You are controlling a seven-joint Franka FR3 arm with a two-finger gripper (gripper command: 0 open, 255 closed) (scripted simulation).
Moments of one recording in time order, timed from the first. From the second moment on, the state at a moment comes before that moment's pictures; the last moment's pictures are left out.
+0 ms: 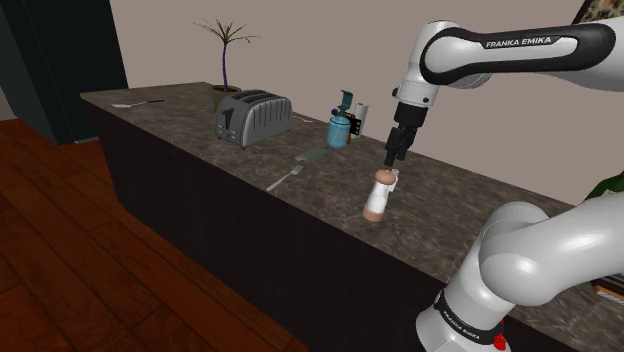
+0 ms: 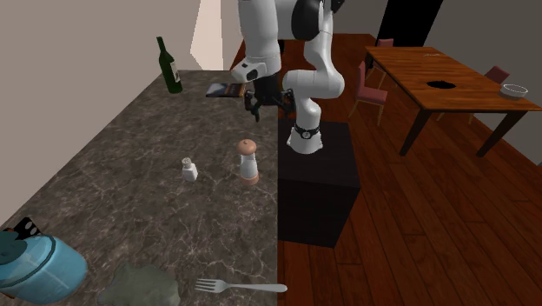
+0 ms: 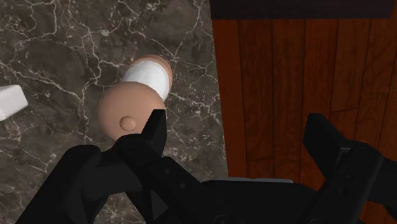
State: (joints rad) arm -0.03 -0.70 -0.34 -2.50 -0.13 1.75 -0.25
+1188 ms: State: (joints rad) arm -0.01 -0.45 -0.62 -2.53 -0.13 2.05 -0.54
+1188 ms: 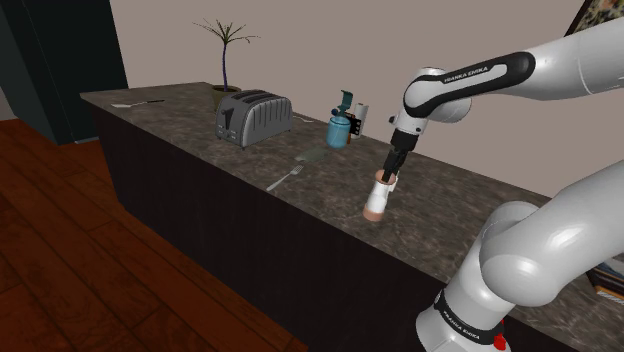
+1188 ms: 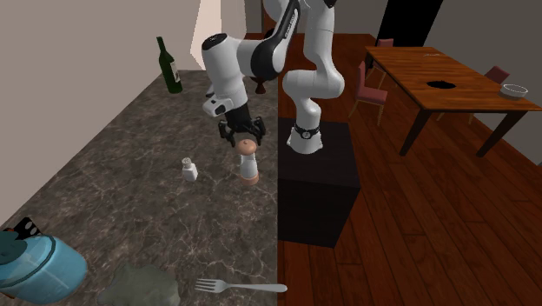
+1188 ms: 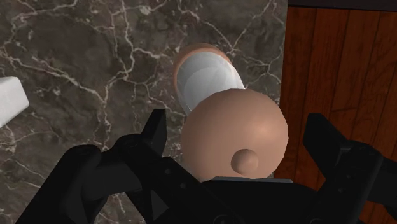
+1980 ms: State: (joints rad) arm -0.01 -0.45 -0.62 -2.53 -0.13 2.05 -0.54
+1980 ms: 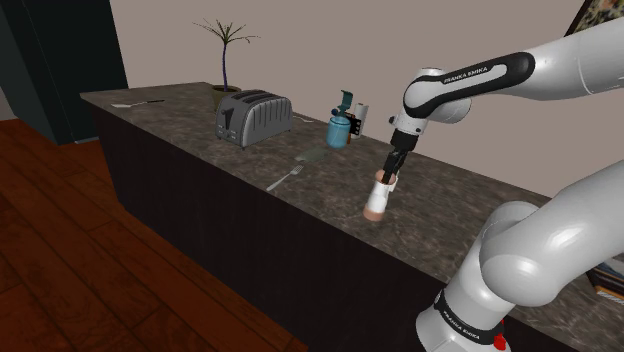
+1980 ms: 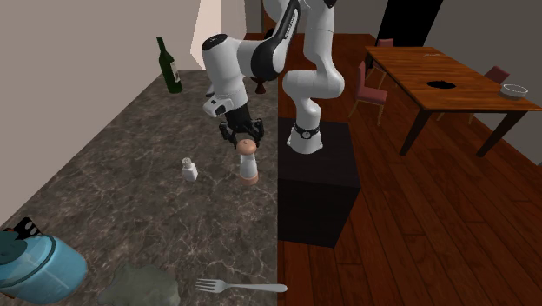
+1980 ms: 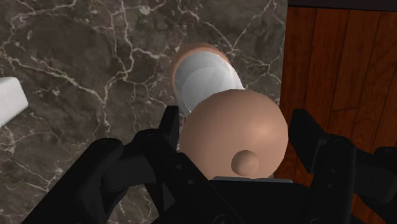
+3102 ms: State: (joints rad) arm -0.02 -0.52 -0.56 -2.41 -0.13 1.86 -0.51
